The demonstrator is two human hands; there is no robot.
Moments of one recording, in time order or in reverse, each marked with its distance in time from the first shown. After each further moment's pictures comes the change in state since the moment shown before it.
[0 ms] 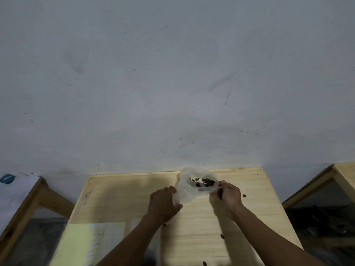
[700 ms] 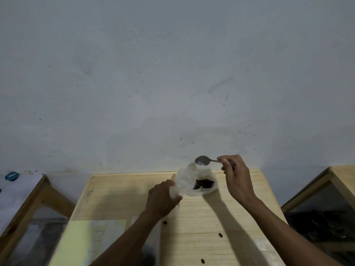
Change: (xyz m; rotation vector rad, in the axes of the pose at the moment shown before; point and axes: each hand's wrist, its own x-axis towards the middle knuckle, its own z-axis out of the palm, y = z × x) left_hand -0.009 0.007 -0.019 -0.138 0.168 0.022; right_hand -0.046 -0.085 -0.025 -0.241 -0.050 -0.792
